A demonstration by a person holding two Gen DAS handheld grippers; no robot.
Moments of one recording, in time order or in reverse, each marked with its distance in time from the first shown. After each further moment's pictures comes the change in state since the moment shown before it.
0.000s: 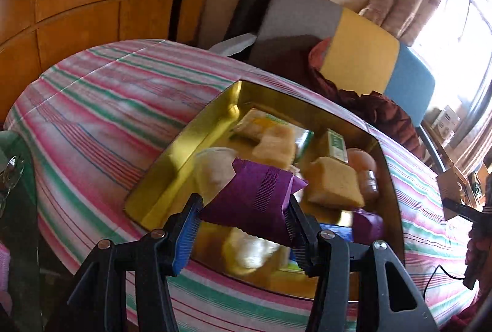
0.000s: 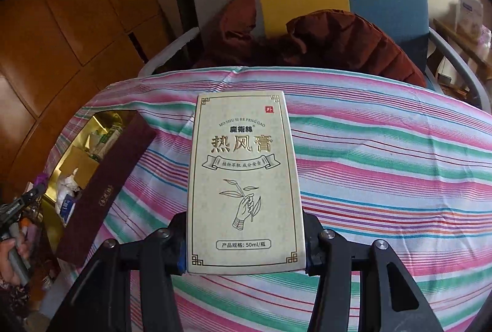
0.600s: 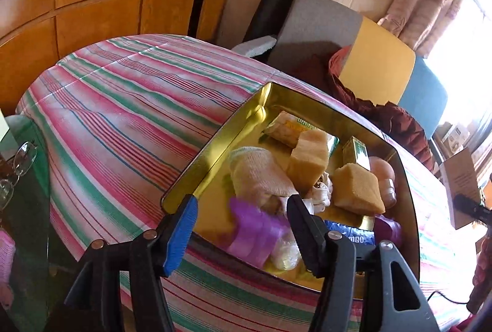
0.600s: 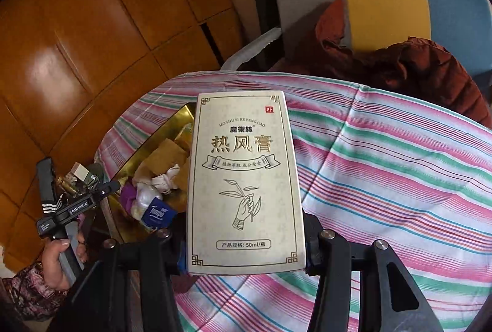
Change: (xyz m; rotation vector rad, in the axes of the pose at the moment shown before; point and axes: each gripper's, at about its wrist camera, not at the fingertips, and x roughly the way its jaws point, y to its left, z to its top) left arm -0.002 0.029 -0.006 -0.068 -0.022 0.030; right arm 0.018 0.156 0.005 -0.128 0.019 0.218
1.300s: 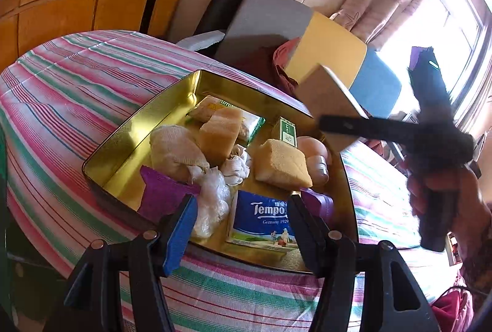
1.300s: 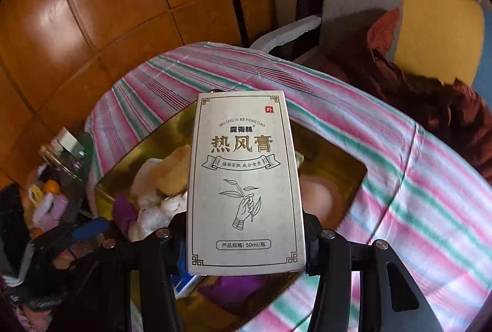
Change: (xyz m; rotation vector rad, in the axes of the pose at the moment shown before) left arm -0.016 -0.039 -0.020 0.050 0.037 -0.237; right arm 0.103 0.076 0.070 -0.276 0.147 -0.100
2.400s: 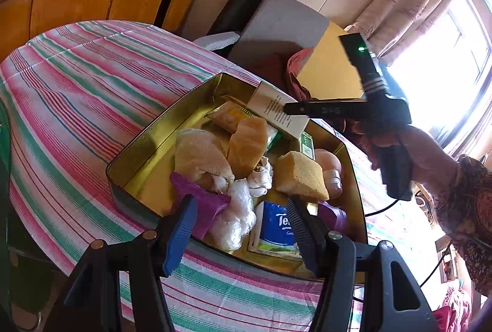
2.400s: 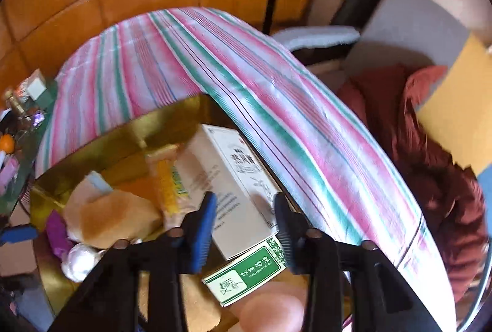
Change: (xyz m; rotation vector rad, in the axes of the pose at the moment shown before) left arm -0.003 0.026 0.006 -0.076 -0.015 0.002; right arm 0.084 -0.002 0.081 -0.218 0.105 -0.042
